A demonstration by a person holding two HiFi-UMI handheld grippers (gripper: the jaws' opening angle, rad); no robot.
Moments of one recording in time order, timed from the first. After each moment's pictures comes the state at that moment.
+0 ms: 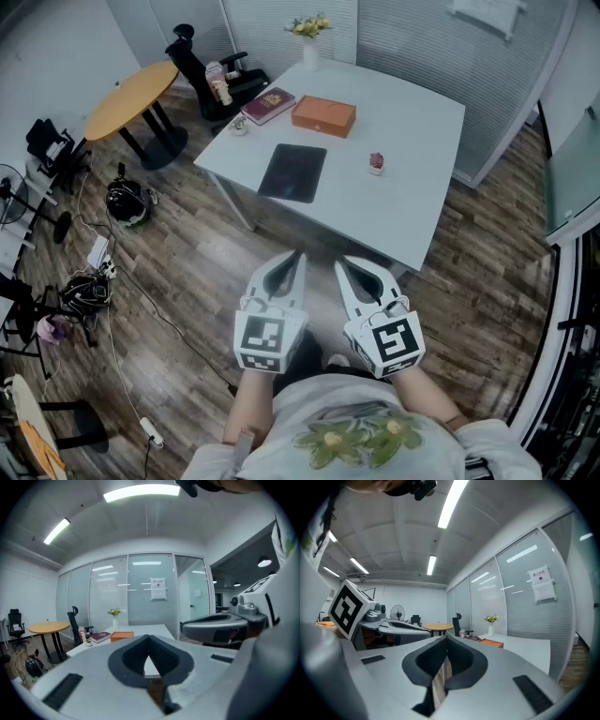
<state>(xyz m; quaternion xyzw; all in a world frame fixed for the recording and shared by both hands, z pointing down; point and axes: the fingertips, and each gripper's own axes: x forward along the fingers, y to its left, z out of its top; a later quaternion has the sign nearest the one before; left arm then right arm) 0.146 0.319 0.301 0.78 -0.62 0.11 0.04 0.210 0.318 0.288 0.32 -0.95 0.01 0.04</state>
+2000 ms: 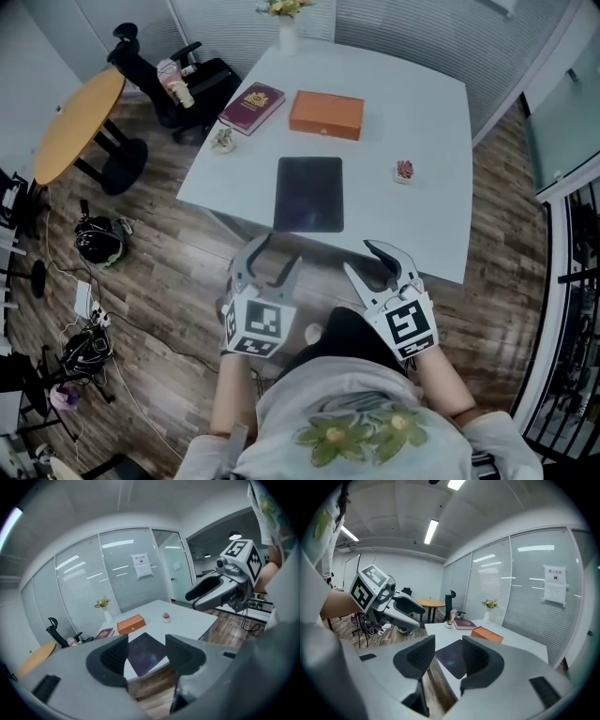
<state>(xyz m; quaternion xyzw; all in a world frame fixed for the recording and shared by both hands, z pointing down) -0.071 0.141 0.386 0.82 -0.49 0.29 -0.01 0.043 0.149 0.361 0.36 -0.91 -0.01 0.21</state>
